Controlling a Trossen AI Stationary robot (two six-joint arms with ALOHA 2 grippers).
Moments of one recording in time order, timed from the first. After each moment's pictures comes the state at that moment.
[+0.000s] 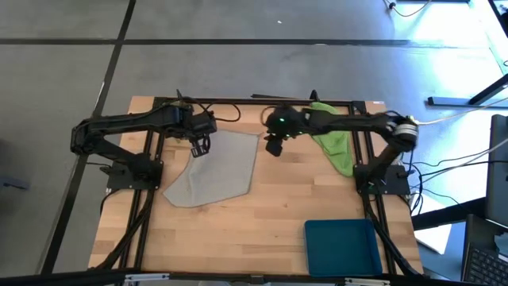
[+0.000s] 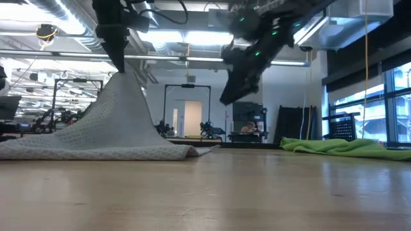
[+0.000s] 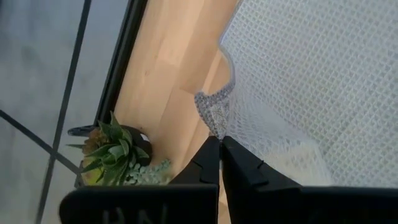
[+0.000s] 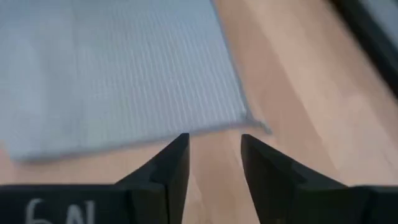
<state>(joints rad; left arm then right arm) 0.23 1.30 1.21 -1.22 -0.41 -0.11 -0.32 1.72 1.21 -0.38 -0.04 0.04</state>
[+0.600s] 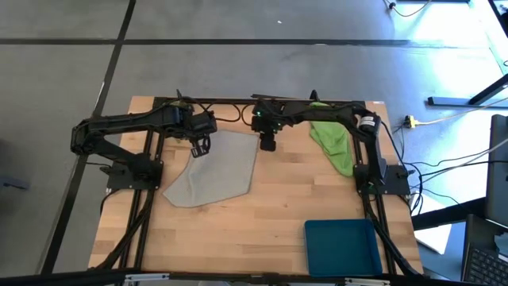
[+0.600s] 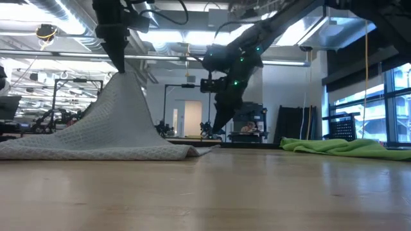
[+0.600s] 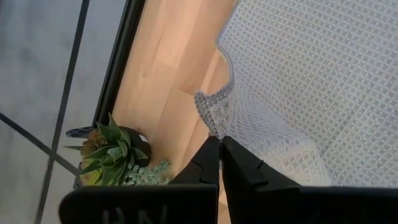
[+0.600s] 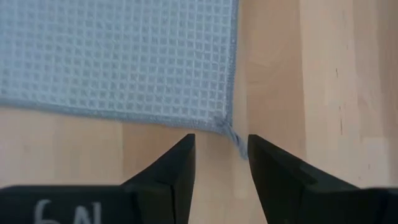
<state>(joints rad) 0.23 1.30 1.21 -1.22 -0.40 -0.10 -0.40 2.07 1.52 -0.59 -0.05 -0.38</state>
